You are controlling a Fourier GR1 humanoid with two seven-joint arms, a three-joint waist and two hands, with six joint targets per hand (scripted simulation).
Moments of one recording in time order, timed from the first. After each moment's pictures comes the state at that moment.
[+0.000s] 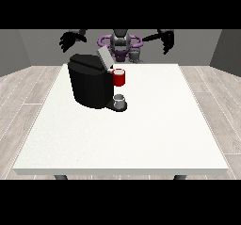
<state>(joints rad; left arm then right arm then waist) -0.67 0.13 0.35 -0.70 -0.32 -0.24 -0.26 -0.08 -0.11 -0.10 -1.35 -0.07 -0.11 -0.07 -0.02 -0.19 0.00</state>
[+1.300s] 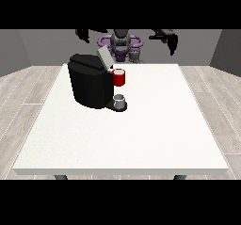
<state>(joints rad) -0.36 0.02 0.28 -1.11 -0.08 -0.31 -0.13 -0.30 -0.17 -0.04 -1.43 -0.05 0.03 0.05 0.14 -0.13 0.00</state>
